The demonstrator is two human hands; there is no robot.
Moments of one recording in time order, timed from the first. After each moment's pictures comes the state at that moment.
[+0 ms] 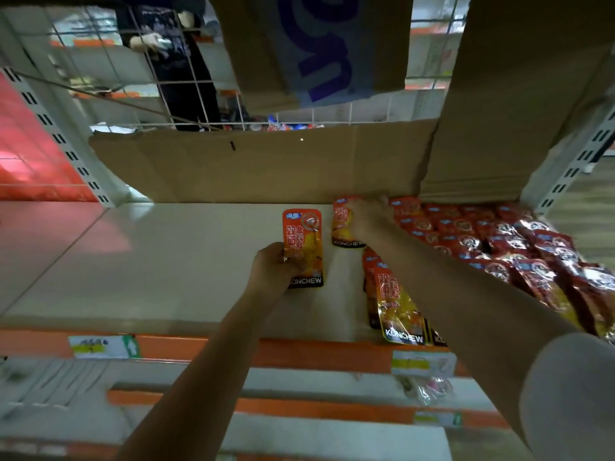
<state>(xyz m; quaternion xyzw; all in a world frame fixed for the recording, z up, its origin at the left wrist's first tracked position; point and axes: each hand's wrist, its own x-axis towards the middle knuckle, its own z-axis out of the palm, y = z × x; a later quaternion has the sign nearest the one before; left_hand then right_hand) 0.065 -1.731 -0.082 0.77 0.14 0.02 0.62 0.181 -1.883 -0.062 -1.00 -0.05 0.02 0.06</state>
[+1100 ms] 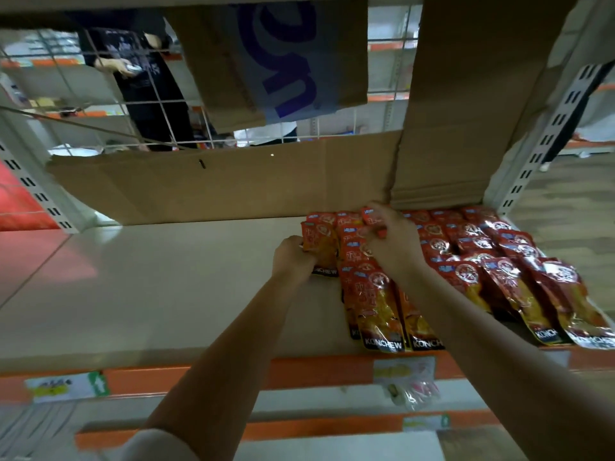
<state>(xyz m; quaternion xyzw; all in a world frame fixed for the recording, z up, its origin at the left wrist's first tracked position) 0.128 -1.786 -0.088 0.86 0.11 0.00 0.50 0.117 -1.950 -0.054 -0.90 -0.04 -0.14 0.42</state>
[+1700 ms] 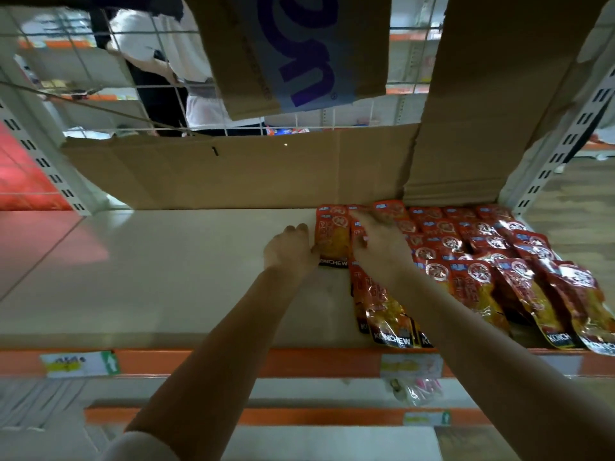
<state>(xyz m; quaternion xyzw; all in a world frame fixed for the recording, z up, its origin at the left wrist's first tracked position) 0.109 -1.768 -0.063 0.99 0.03 0.02 0.12 0.105 -1.920 -0.053 -0.95 -0.13 -0.11 0.26</state>
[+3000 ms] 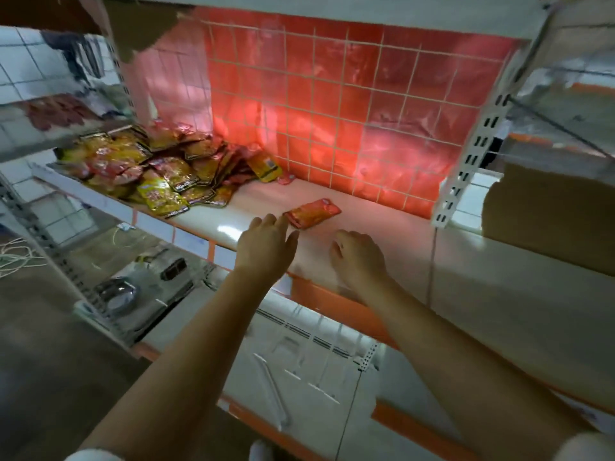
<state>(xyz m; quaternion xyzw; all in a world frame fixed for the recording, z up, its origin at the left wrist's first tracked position) -0.078 -1.110 -0.060 0.96 0.20 0.17 0.09 0.011 -1.248 -0.079 -0.94 -0.31 -0.05 0.15</state>
